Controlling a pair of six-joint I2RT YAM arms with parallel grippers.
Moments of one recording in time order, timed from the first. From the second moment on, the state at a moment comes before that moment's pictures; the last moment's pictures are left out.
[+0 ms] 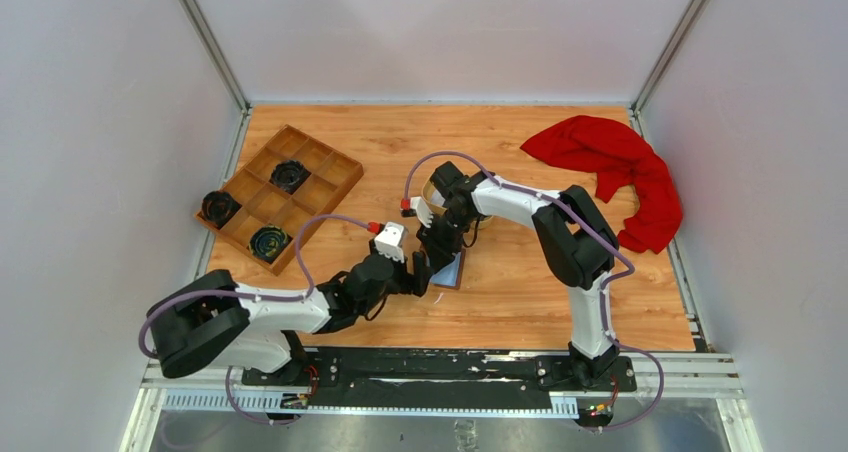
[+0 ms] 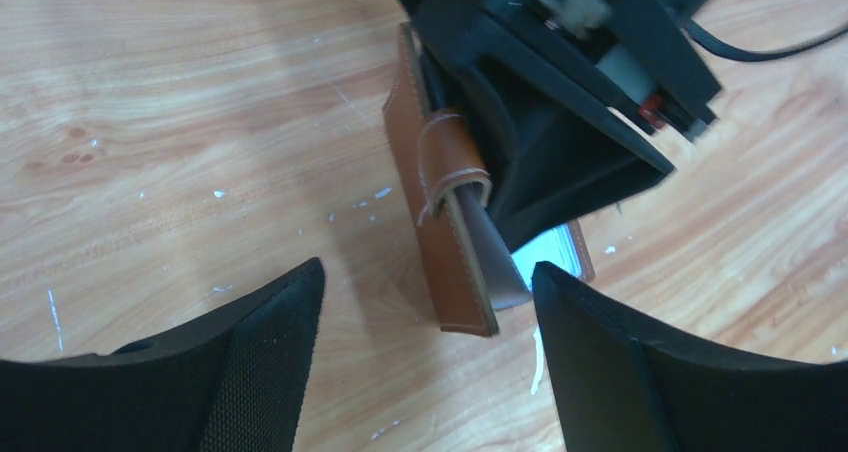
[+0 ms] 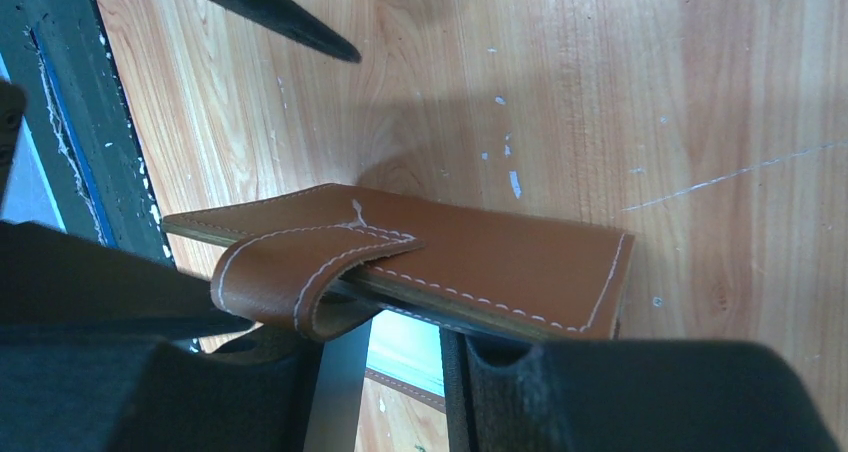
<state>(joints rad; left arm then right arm) -1.00 1.26 0.28 0.58 -0.36 -0.47 0.69 2.01 1.40 -0.74 -0.72 -0.51</state>
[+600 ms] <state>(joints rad) -0.84 1.34 0.21 0.64 -0.35 -0.75 0.65 2.03 1.40 -0.76 -0.73 -0.53</state>
